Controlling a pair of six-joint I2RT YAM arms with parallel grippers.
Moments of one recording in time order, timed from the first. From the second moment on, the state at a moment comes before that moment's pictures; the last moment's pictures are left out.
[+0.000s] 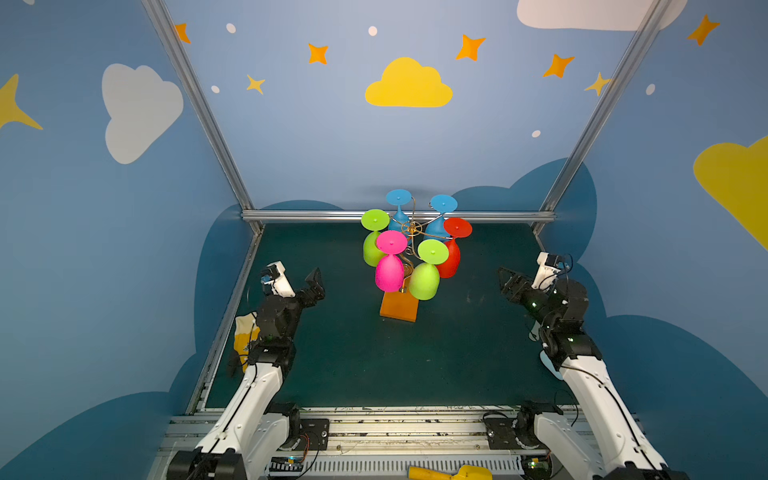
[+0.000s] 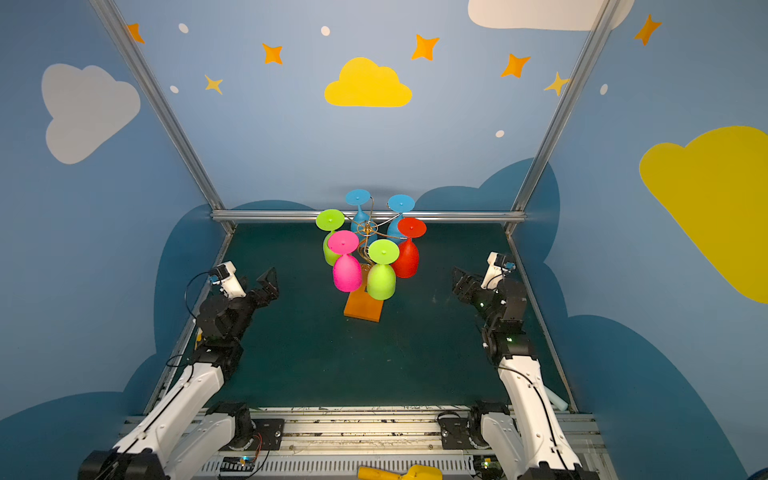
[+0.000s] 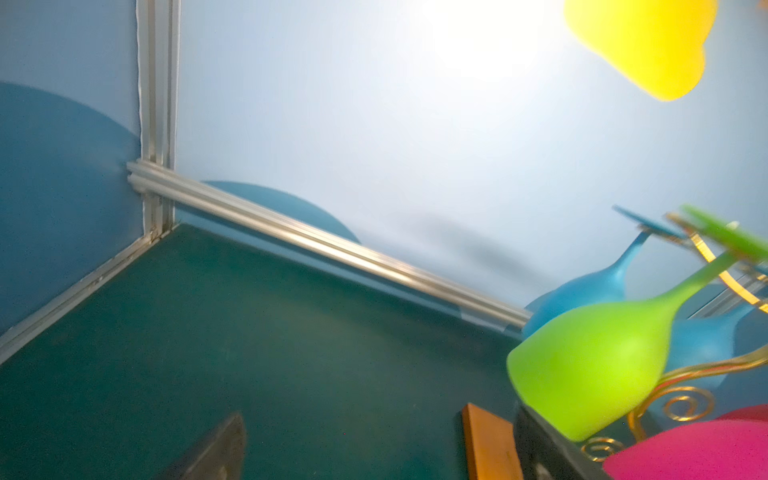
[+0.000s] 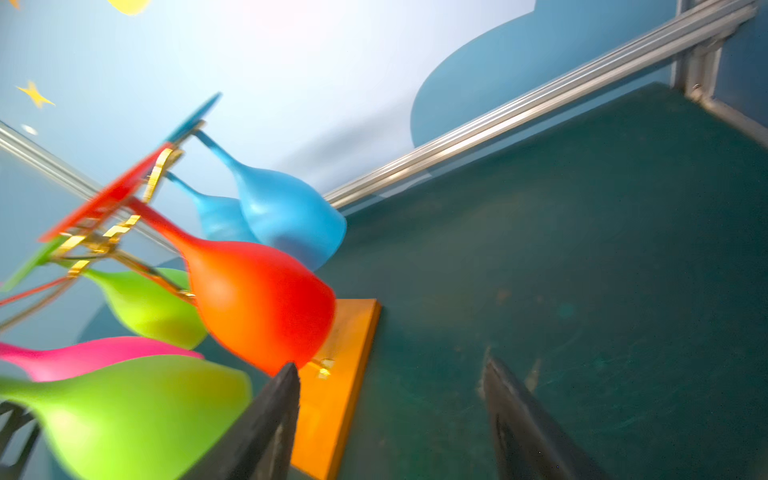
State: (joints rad) left arm -0.04 0.86 0.49 0.31 0.01 -0.42; right arm 0.01 0.82 0.67 -0.08 -0.35 0.50
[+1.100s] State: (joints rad) left arm -0.03 0.75 0.54 0.18 0.08 -0.45; right arm 0.05 1.50 1.24 0.15 -0.96 1.05
